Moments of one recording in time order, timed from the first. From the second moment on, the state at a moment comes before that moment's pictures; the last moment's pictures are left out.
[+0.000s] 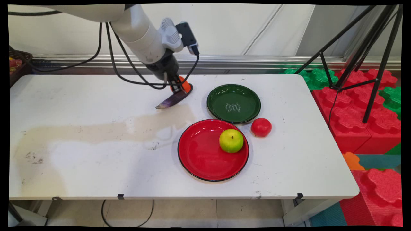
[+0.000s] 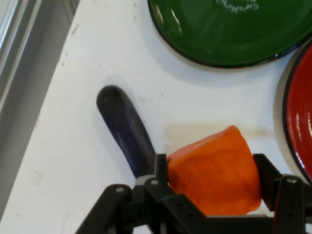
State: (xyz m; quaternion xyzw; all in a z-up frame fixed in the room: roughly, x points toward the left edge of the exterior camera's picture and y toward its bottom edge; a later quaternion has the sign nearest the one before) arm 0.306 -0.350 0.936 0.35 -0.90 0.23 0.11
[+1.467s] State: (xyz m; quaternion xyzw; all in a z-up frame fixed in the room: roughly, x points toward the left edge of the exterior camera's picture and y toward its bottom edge) arm 0.305 -0.391 0.825 0.34 -0.92 0.19 0.07
